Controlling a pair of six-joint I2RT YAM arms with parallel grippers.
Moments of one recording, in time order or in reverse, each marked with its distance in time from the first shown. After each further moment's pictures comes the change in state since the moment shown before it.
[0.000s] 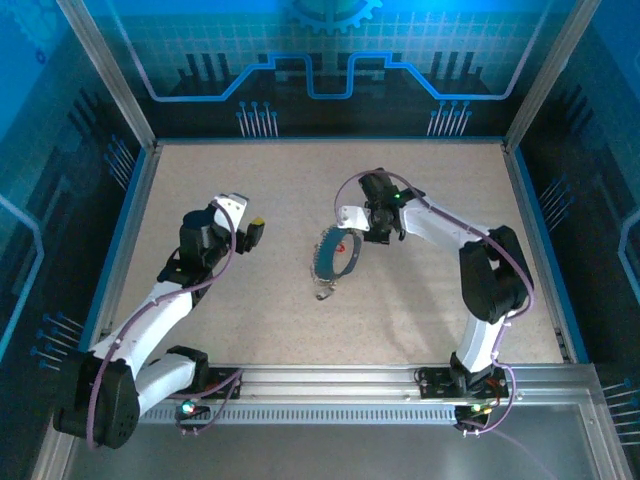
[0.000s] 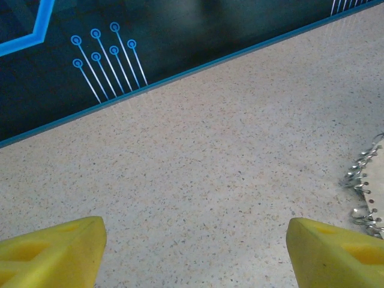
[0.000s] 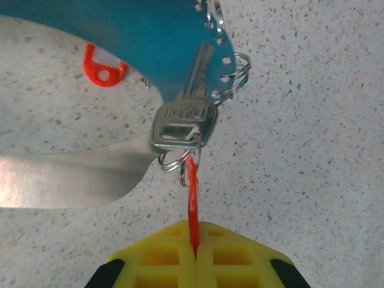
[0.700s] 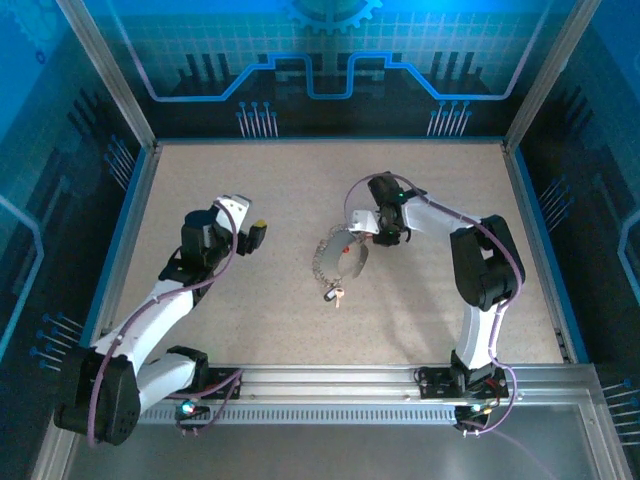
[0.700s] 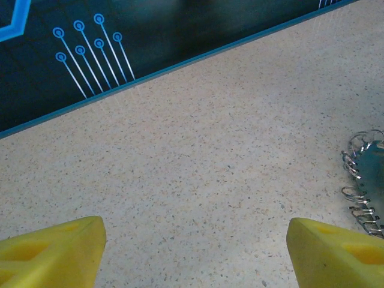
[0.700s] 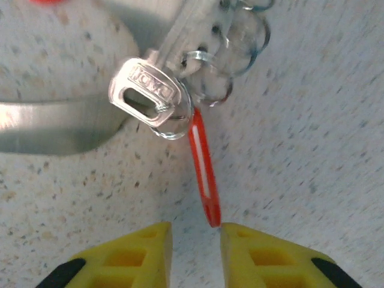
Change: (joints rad) left arm 0.000 0.022 0.000 -0.003 0.034 0.000; right arm -0.081 0.076 -0.040 0.000 0.047 -0.031
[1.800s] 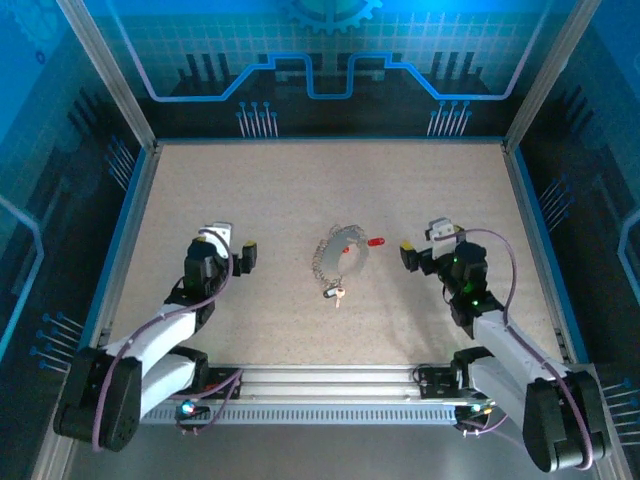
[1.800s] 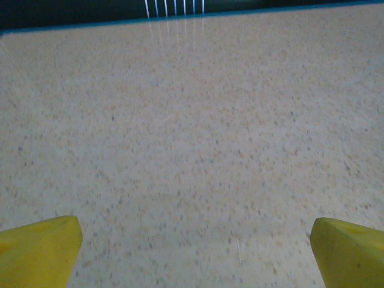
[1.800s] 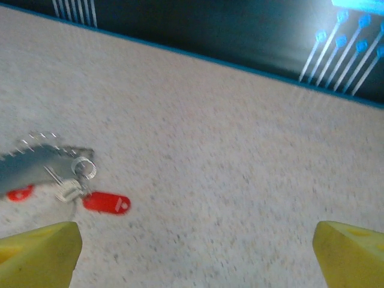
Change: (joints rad) left arm 0.014 0.005 -0.298 0.280 -0.223 -0.229; right arm -0.246 -0.962 -1.042 1.006 -0.153 0.856
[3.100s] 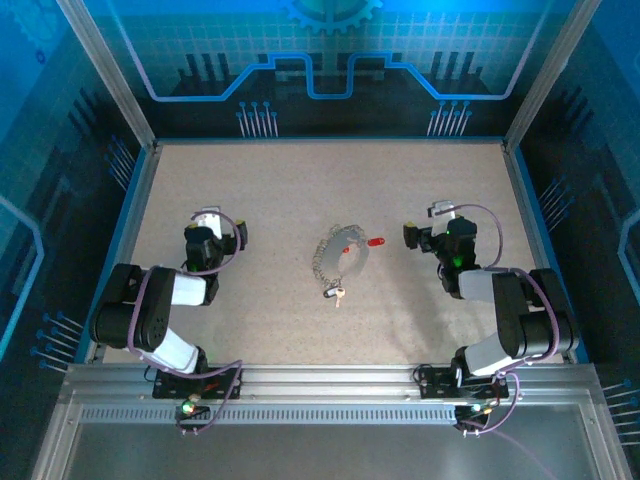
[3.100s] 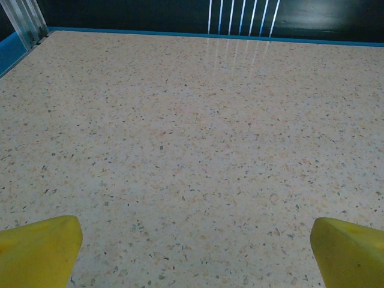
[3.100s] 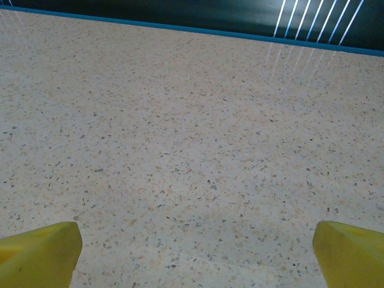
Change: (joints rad) left arm 0.142 0.476 0.090 0.441 -0.013 -0.060; right arm -0.085 0.562 0.179 0.310 0.020 0.079
